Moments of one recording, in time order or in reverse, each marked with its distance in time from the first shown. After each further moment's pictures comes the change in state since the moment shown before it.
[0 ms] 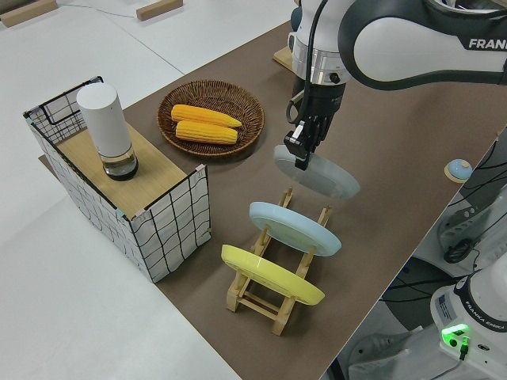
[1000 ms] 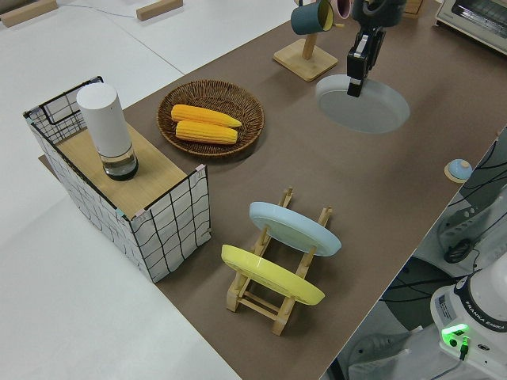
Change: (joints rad) left arm -0.005 -0.020 -0.255 0.192 -0.115 -0.265 -0.323; right arm 0.000 0.000 0.000 0.000 0.000 0.000 0.000
